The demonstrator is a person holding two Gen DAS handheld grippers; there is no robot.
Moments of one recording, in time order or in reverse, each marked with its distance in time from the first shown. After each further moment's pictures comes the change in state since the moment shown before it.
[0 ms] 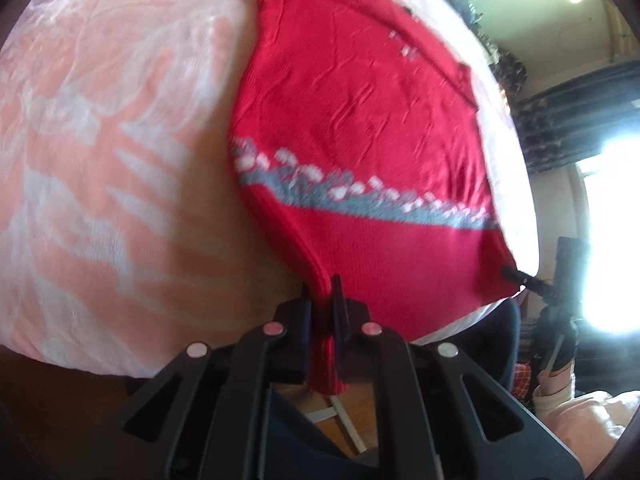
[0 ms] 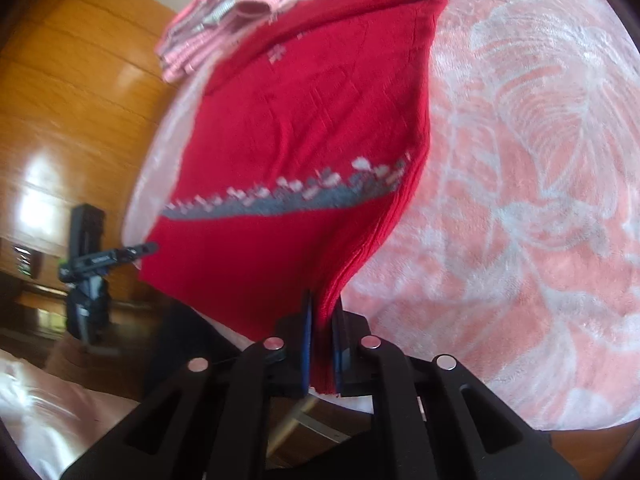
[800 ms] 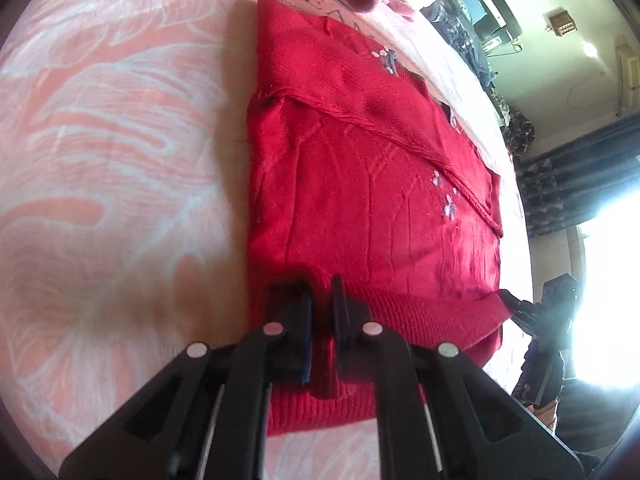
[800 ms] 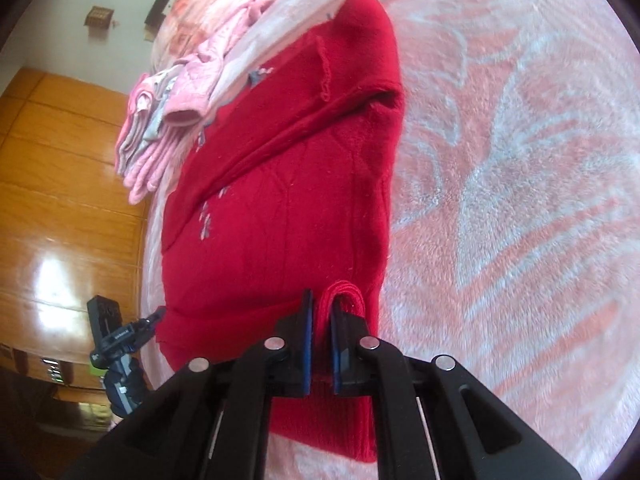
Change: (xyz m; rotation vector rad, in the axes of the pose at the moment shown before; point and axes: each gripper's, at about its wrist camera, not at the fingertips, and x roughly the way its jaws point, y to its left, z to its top) left arm 0.041 0.024 0.168 -0.090 -0.135 -0.010; right arm 0.044 -0.081 0.171 0.257 -0.127 0.053
